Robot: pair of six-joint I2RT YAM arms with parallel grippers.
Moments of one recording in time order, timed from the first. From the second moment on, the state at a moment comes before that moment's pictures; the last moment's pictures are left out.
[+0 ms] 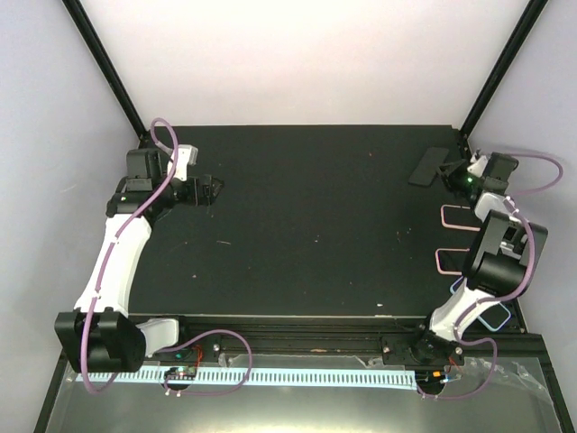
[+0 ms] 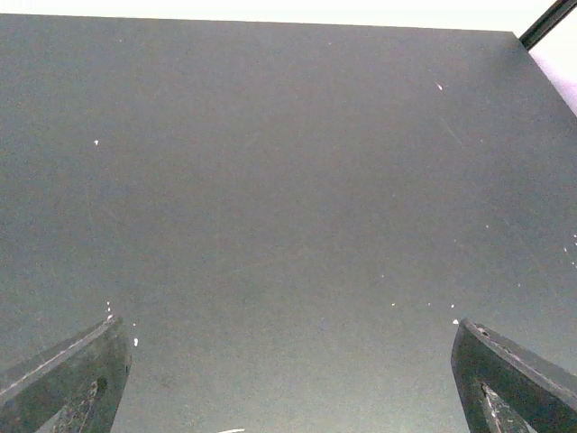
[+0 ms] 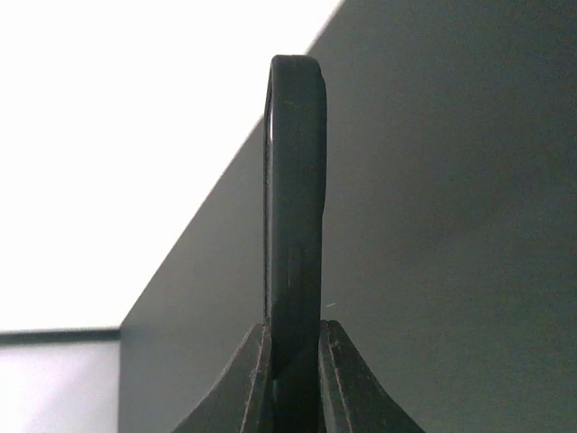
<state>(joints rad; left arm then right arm) 0.03 1.21 1.12 -0.62 0.50 0.00 -0.43 1.80 1.11 0.04 -0.70 0.69</state>
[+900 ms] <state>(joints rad) -0.08 1.00 1.07 -0.31 0.89 -0.21 -0.01 1.17 1.05 0.11 -1.02 0.65</state>
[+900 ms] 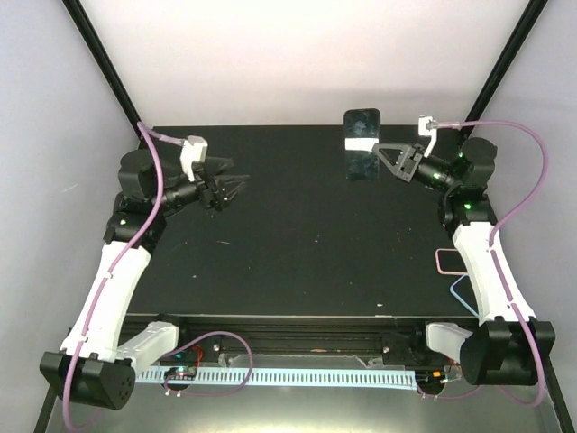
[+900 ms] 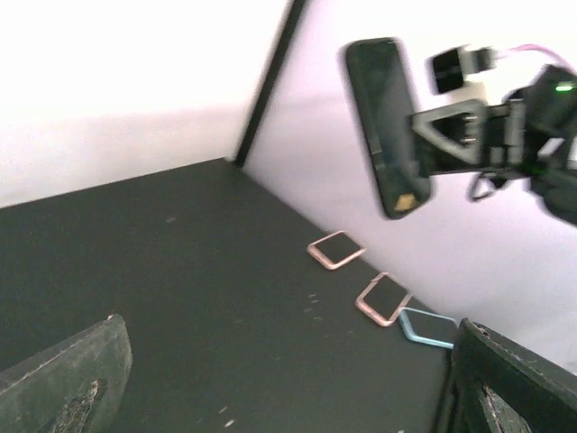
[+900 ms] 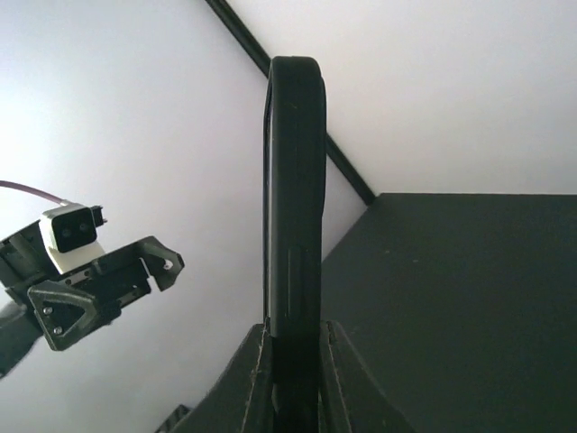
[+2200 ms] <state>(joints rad) -0.57 1.47 1.21 0.39 0.86 -0.94 0.22 1.30 1.02 0.64 -0.90 1.31</state>
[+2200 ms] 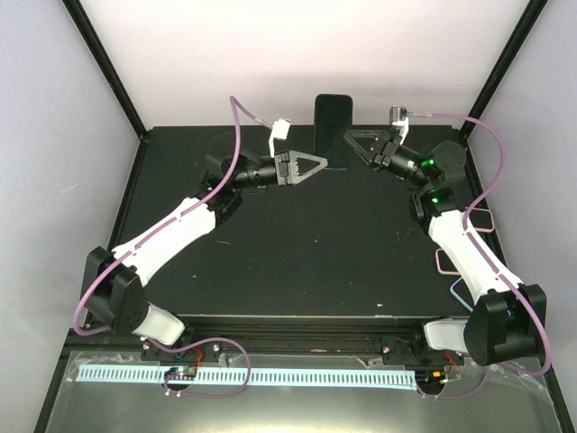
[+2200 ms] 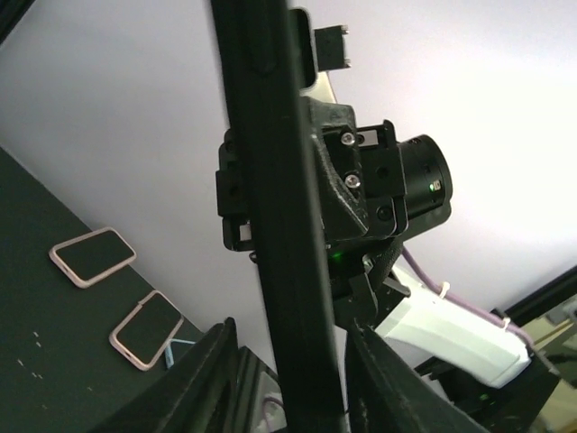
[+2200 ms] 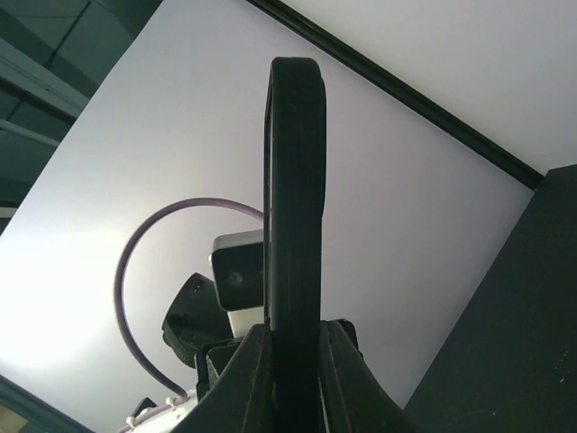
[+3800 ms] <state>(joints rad) -0.51 1.15 1.21 -0.66 1.11 0.14 0.23 1.07 1.35 -0.70 -1.14 -0.03</state>
